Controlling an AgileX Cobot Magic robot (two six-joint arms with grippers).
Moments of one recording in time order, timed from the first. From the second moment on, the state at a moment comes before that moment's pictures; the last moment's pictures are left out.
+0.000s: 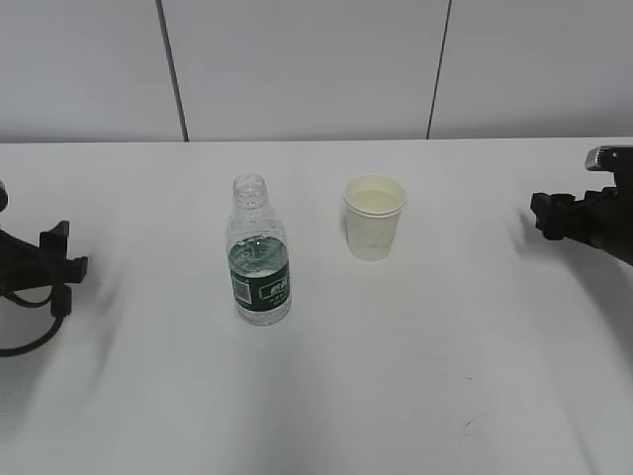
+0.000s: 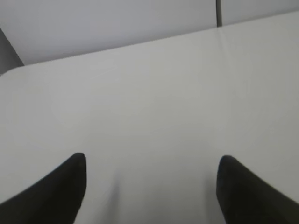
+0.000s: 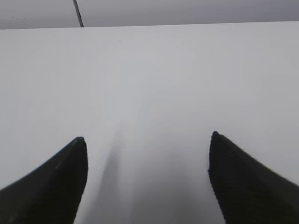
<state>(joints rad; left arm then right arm) -0.17 1.90 -0.44 -0.26 -1.13 0.26 -0.22 2.15 -0.91 -0.28 -0.80 0.12</state>
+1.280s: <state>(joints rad) -0.06 1.67 -1.27 0.02 0.69 0.19 -0.22 1.90 -1.37 -0.14 0.56 0.09</state>
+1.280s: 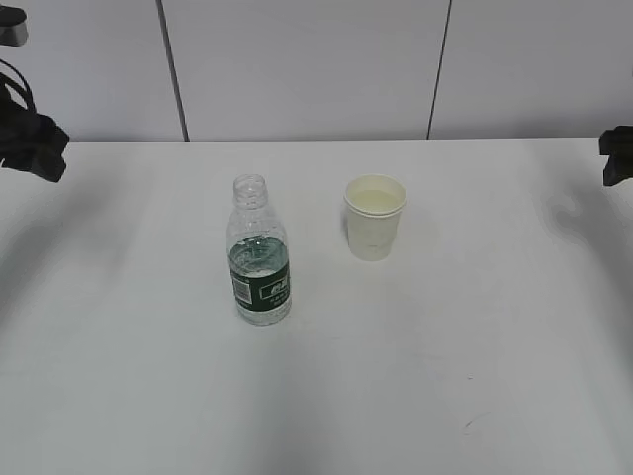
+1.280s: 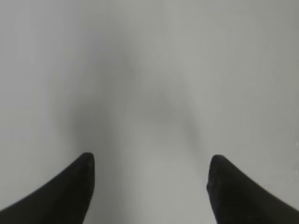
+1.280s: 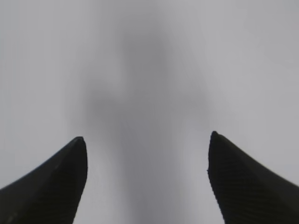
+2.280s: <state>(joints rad) -0.06 1.66 -1.40 0.10 1.22 0.04 -0.22 1.90 -1.66 0.03 1.22 -0.24</state>
